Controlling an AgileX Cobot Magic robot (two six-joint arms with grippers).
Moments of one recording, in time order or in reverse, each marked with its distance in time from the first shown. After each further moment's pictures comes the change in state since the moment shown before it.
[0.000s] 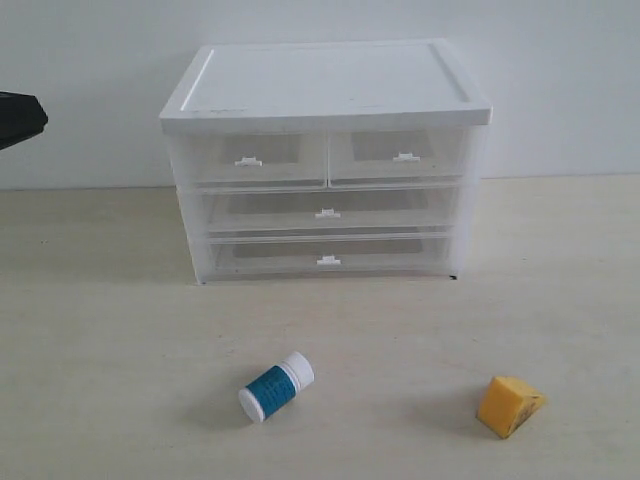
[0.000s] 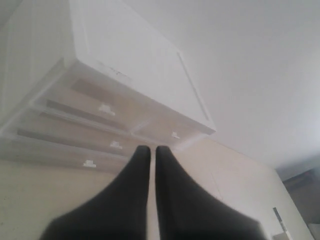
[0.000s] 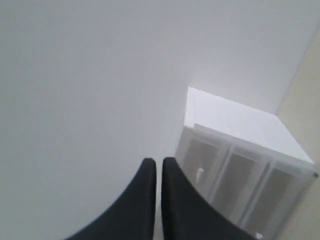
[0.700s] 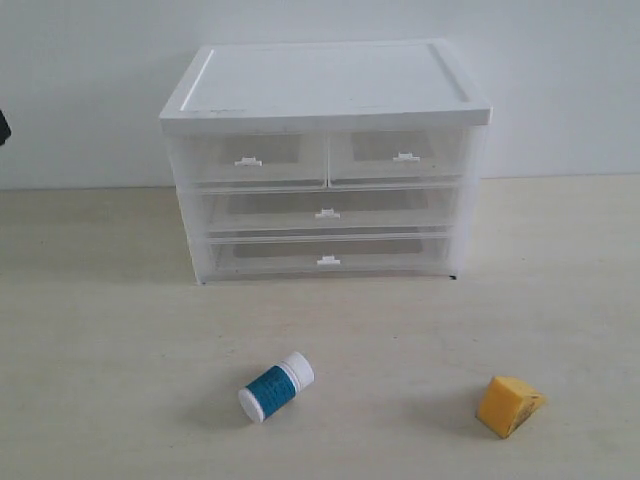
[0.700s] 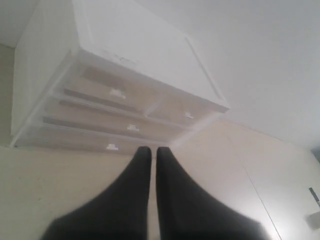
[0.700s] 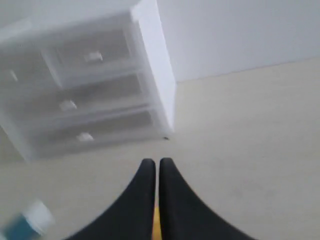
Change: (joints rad) left arm 0.000 -0.170 0.000 0.296 -0.021 -0.214; right arm 0.000 0.000 0.000 -0.520 0.352 -0.392
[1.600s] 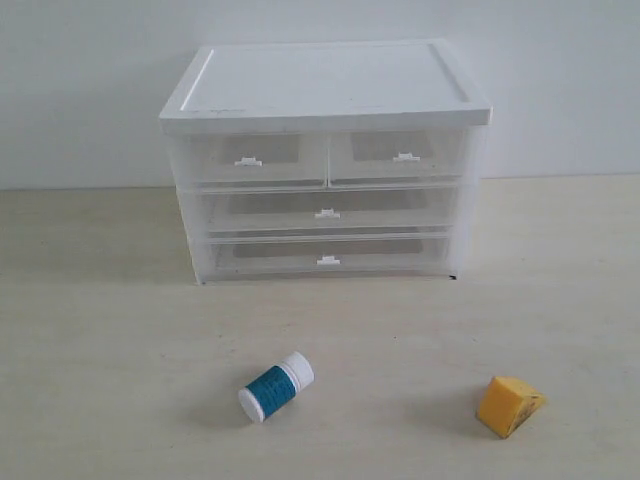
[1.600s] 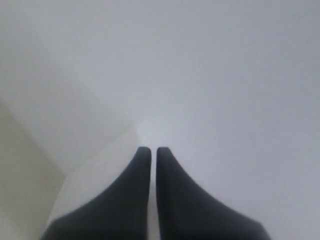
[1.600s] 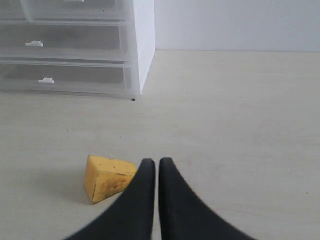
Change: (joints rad) left arm 0.000 -0.895 0.546 0.093 -0.602 -0.511; right arm 0.000 0.000 0.000 -0.222 0.147 -0.104
